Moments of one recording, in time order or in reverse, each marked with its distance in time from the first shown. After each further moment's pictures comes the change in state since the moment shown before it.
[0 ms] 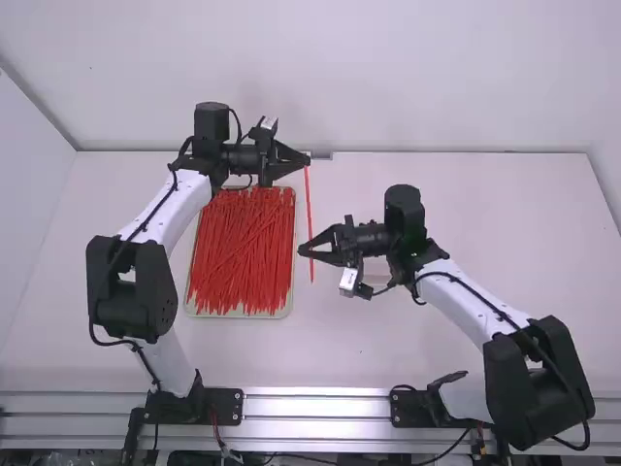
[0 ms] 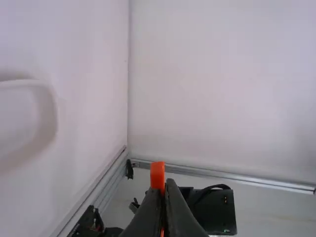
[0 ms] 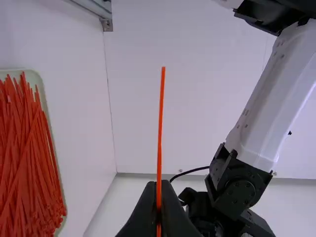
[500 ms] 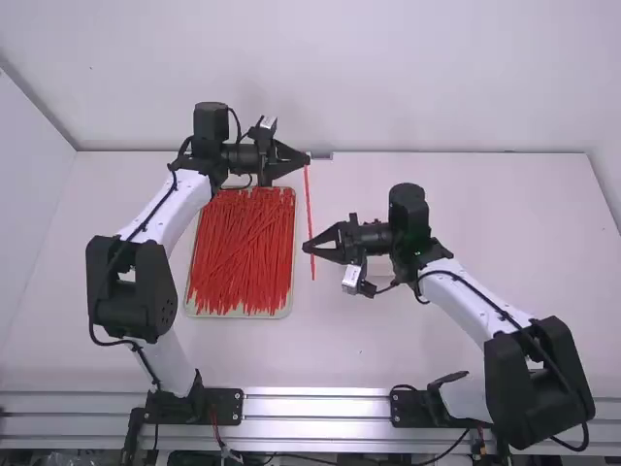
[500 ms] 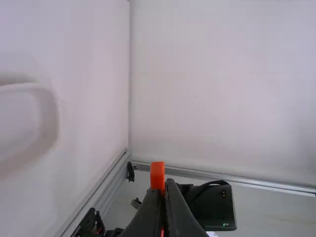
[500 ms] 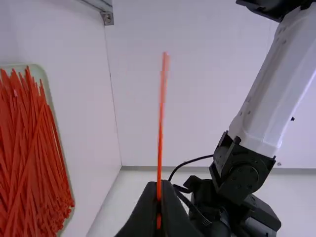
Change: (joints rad) left arm 0.003 0.000 0.000 0.002 -0.007 0.000; right arm -0.022 0.000 0.000 -0.015 0.002 0.000
